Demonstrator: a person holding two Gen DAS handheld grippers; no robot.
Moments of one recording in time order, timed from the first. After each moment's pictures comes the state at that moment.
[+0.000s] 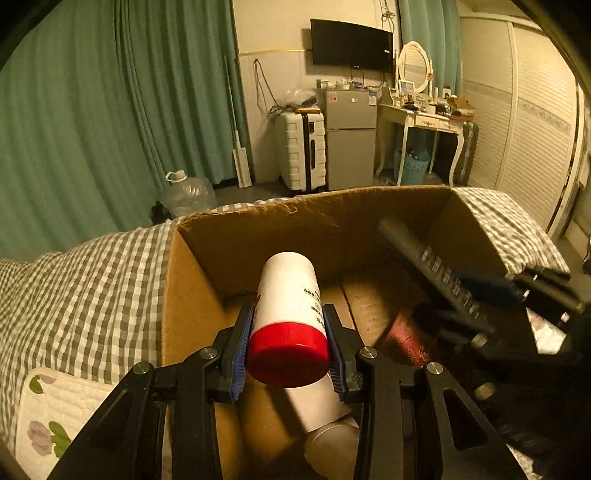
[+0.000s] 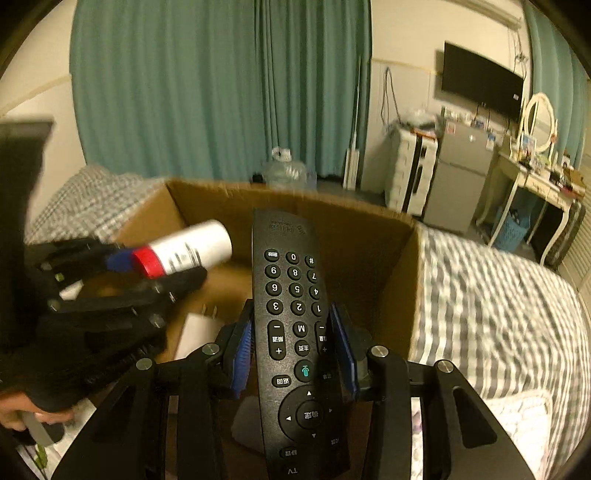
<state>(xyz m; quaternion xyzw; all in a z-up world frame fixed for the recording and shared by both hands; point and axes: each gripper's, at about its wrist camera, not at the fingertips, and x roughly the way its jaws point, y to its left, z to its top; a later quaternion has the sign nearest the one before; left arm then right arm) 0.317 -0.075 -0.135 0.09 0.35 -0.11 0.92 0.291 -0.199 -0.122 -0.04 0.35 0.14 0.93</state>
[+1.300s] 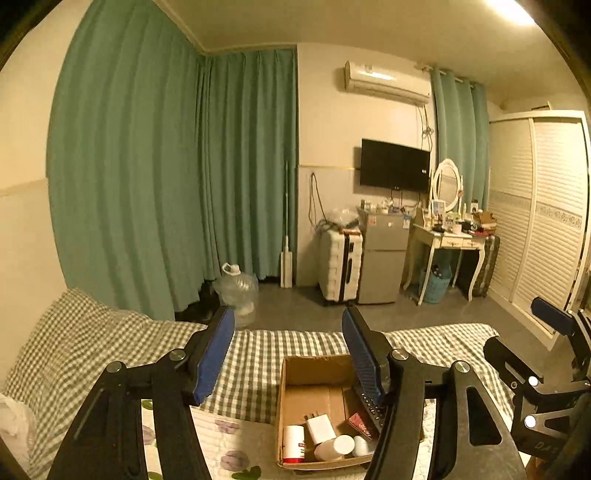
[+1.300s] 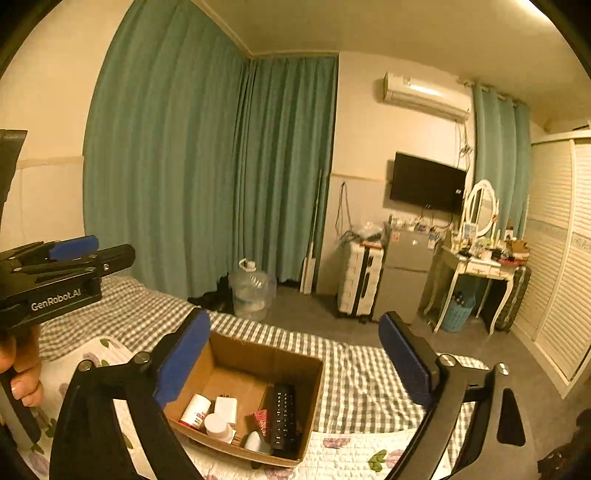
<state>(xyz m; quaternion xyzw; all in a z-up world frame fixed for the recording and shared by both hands) 0.168 -0.021 0.076 0.01 0.16 -0.02 0.99 0.112 -0.210 0.084 -0.05 0.13 0.06 0.99</state>
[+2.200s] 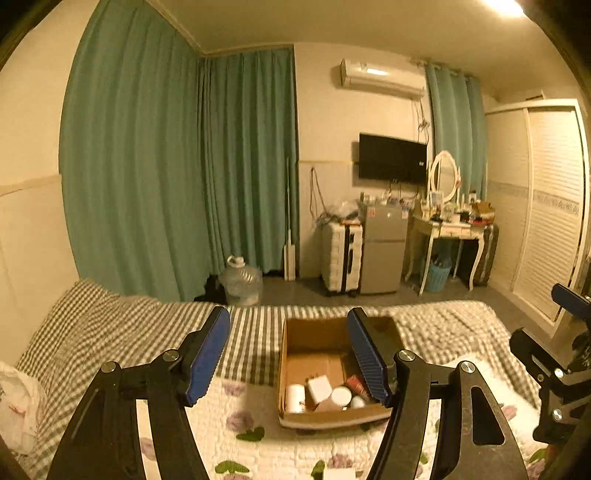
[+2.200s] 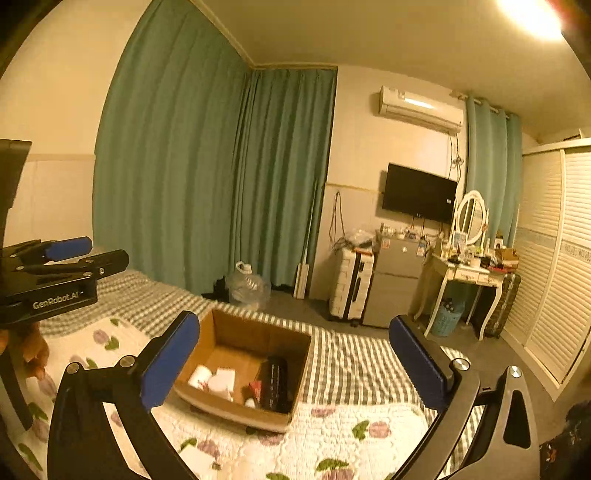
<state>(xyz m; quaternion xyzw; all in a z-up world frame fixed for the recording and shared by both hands) 0.113 -0.036 0.035 0.02 0.17 -0.02 0.98 0.028 -0.216 0.072 -0.06 0.12 0.05 0.99</state>
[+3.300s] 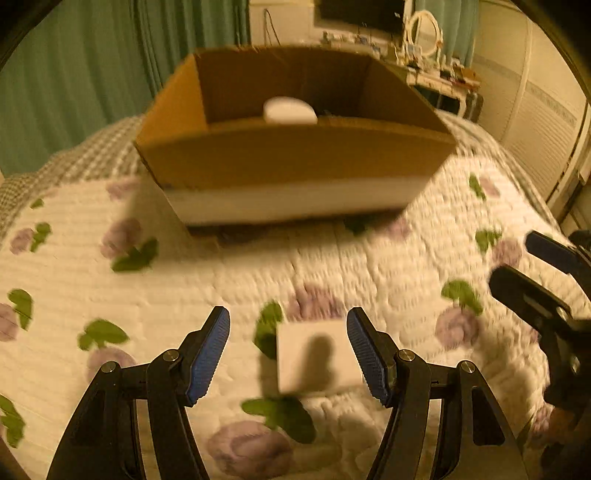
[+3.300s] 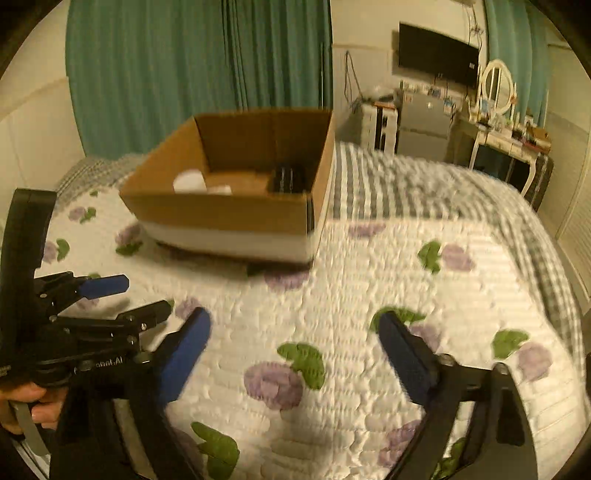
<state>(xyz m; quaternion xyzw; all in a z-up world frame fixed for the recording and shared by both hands) 0.151 -0.085 -0.207 0.06 0.46 -0.09 0.88 0.090 -0.239 -0.148 0.00 0.38 0.08 0.92</state>
